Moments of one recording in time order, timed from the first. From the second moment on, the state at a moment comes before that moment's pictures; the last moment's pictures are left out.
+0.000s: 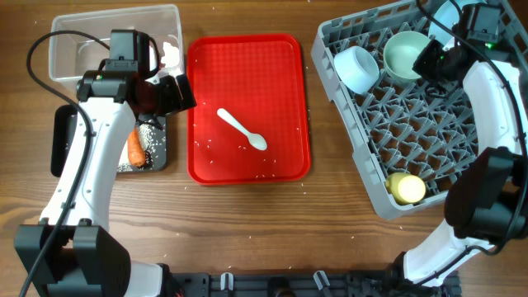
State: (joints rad) left arm -0.04 1.61 1.40 -0.97 0.07 -0.34; right arm -0.21 1.91 1.60 -0.77 -0.09 0.43
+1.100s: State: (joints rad) left arm -0.04 1.61 1.40 -0.97 0.07 -0.34; right arm 0.03 2.06 1.60 -0.16 0.98 -0.50
